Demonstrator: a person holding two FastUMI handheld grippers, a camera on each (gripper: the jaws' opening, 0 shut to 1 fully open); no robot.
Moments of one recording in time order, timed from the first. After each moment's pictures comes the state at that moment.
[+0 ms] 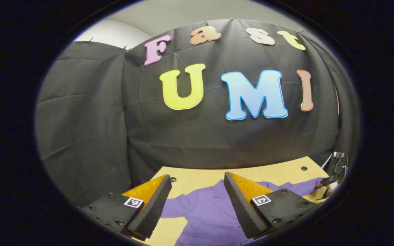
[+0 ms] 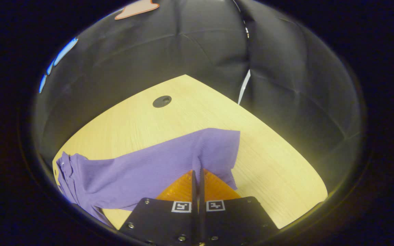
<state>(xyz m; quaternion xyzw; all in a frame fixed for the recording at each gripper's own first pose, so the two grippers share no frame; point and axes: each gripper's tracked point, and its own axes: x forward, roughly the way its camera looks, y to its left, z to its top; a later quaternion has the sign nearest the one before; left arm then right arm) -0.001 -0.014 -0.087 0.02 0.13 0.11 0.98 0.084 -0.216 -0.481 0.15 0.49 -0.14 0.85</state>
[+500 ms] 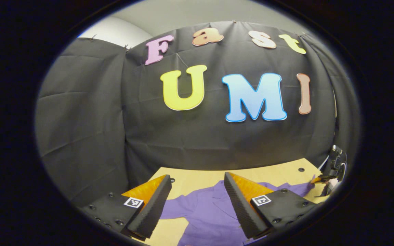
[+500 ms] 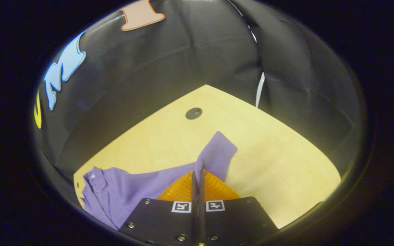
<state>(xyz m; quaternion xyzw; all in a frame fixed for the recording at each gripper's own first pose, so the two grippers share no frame) -0.008 0.005 -0.085 0.01 0.12 0.10 0.99 0.126 -0.177 -0.430 0.23 0.43 -0.08 0.87</state>
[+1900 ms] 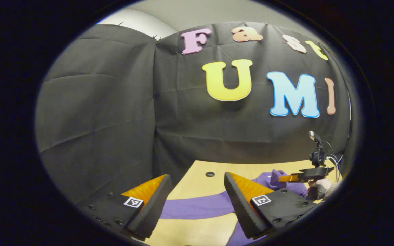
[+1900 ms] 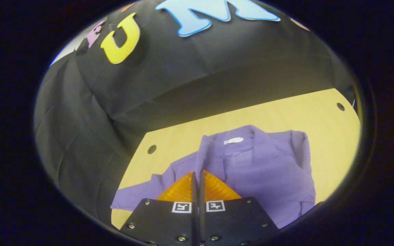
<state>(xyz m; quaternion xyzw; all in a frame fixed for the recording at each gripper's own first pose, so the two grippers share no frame) -0.068 0.229 -0.117 -0.01 0.13 0.18 0.97 0.081 0.290 -0.357 0.17 0.44 0.25 0.85</state>
